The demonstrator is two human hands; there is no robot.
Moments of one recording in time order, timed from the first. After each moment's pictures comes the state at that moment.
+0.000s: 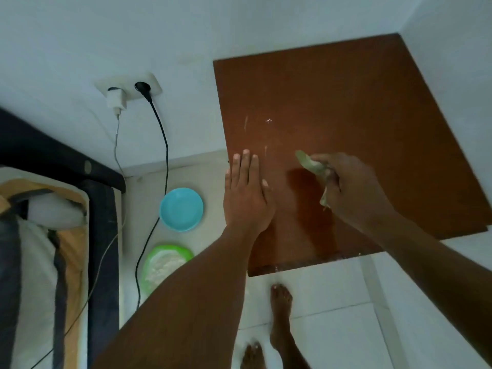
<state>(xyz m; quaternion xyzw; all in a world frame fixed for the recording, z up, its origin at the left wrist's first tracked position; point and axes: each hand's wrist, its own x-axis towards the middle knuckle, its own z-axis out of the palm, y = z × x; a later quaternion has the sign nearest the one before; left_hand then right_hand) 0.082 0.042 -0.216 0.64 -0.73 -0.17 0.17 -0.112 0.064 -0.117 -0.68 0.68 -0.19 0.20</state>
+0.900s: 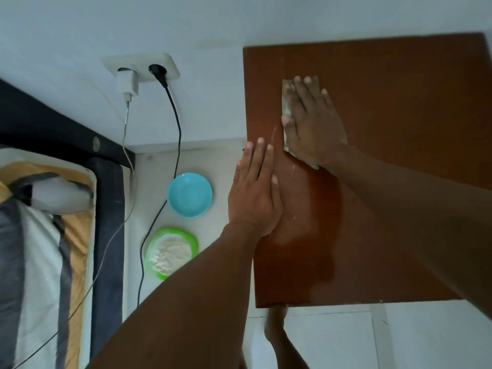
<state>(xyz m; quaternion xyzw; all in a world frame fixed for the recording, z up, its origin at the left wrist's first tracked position) 0.101 -0.019 -0.227 0.63 -0.72 -0.19 0.22 -0.052 -0.144 -0.196 -0.79 0.60 -0.01 0.09</state>
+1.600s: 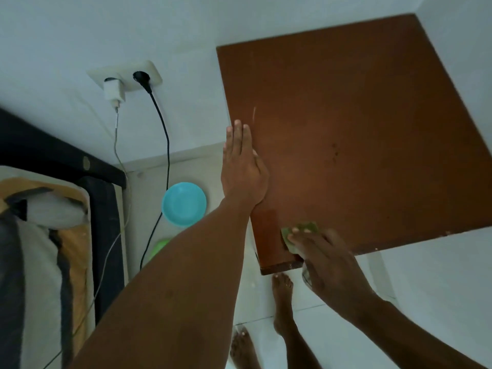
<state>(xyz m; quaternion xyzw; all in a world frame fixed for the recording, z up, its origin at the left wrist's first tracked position) 0.099 -0.013 -0.226 0.65 -0.69 -0.21 0.25 -0.053 0.174 -0.184 -0.78 0.59 -0.15 0.16</state>
